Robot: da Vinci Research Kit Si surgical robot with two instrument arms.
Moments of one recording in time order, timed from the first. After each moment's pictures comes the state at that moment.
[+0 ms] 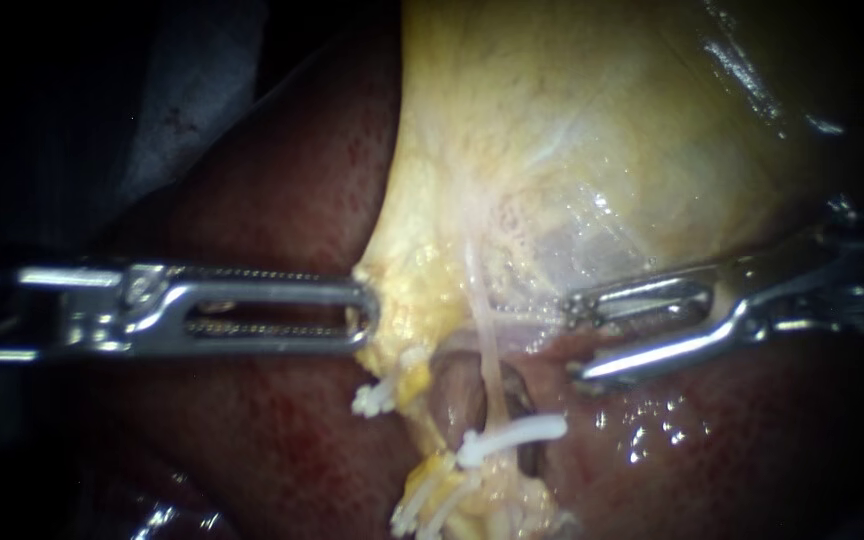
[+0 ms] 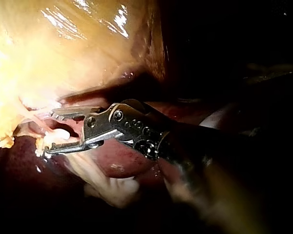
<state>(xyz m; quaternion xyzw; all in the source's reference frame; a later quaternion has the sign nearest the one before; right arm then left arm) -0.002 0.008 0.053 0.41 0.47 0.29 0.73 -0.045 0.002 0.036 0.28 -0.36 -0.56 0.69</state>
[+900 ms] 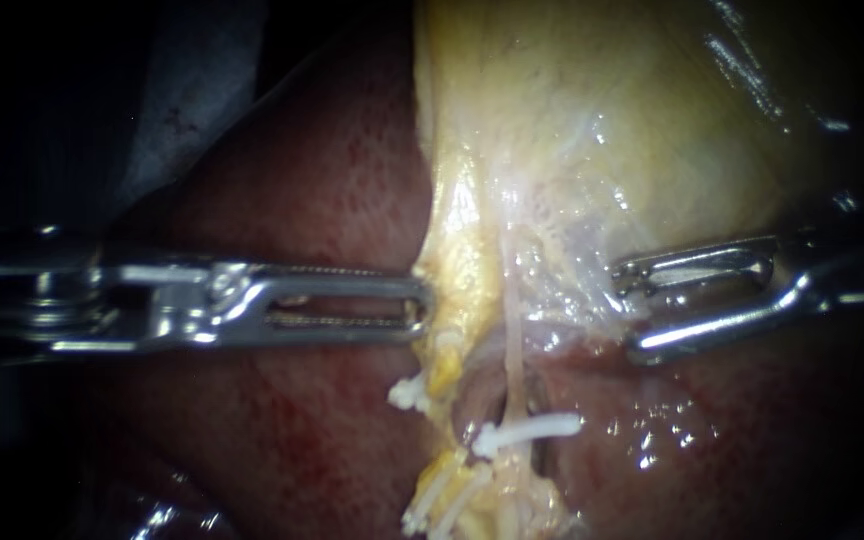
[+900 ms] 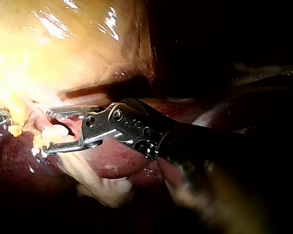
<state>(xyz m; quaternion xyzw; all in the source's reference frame) -0.002 0.008 0.053 0.41 0.47 0.29 0.73 -0.050 0.002 0.042 0.27 -0.36 -0.56 0.70</state>
